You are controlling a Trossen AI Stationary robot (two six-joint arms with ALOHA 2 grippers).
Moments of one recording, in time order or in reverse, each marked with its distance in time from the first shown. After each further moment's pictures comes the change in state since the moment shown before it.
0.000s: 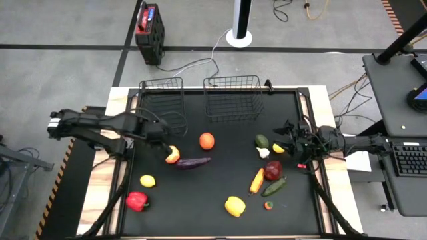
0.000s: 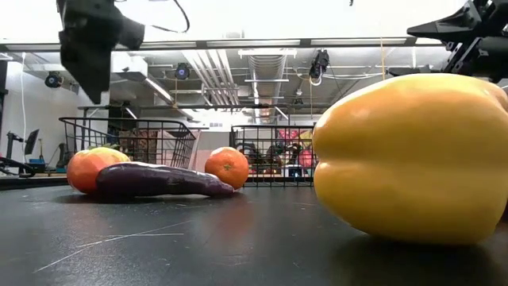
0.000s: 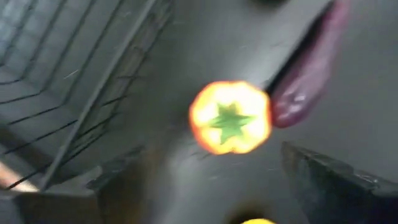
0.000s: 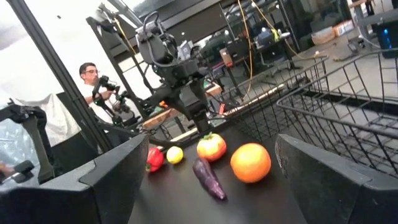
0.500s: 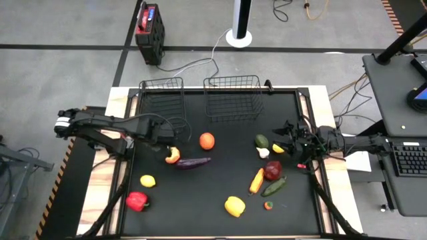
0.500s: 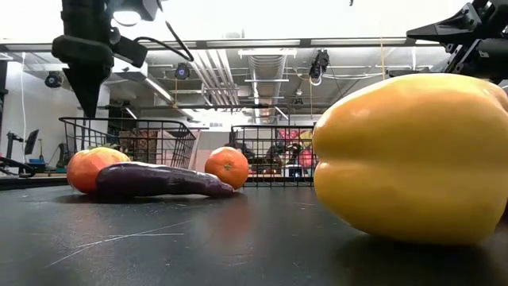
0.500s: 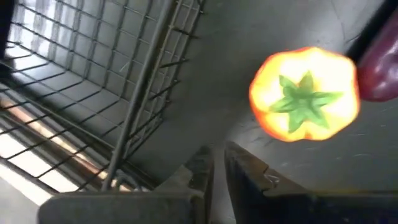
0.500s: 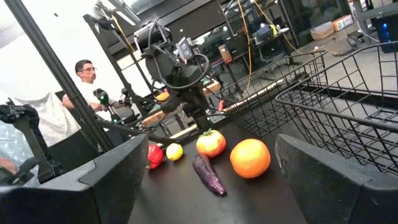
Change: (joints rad) left arm 0.007 0.119 -0.008 -0.110 -0.111 0.141; right arm 0.000 0.000 0.000 -0.012 0.000 0.014
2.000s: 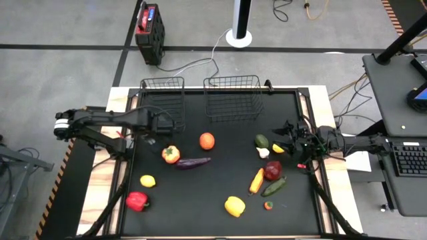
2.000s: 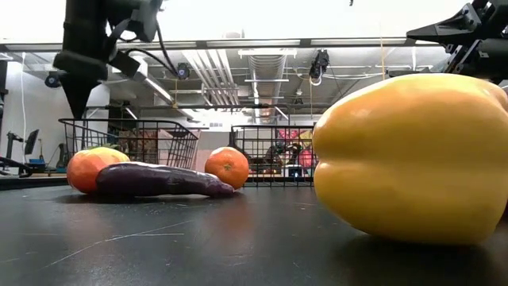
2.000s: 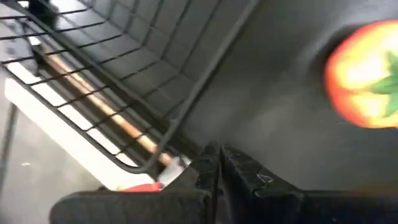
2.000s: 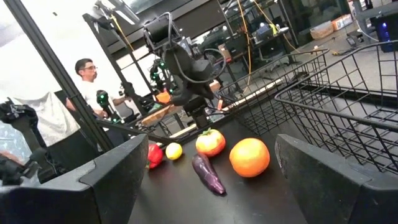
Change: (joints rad) left arm 0.138 -0.012 0.003 -0.127 -0.017 0.020; right arm 0.000 0.000 0.000 -0.003 0.000 0.000
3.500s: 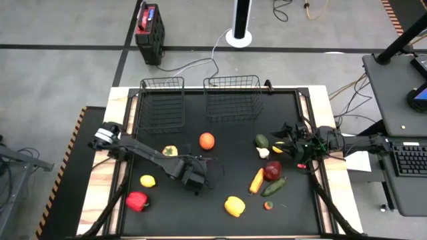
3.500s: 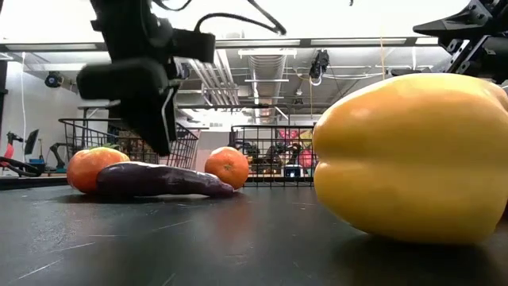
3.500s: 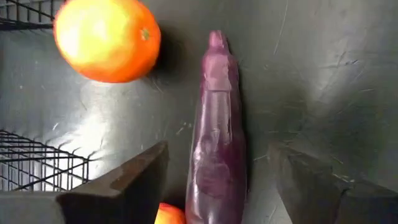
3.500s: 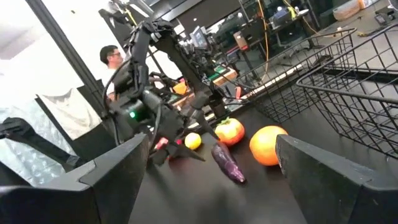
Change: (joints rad) left arm -0.473 0.579 0.274 0.509 -0.200 0.061; right arm 0.002 0.000 0.000 -0.009 -0.079 0.059
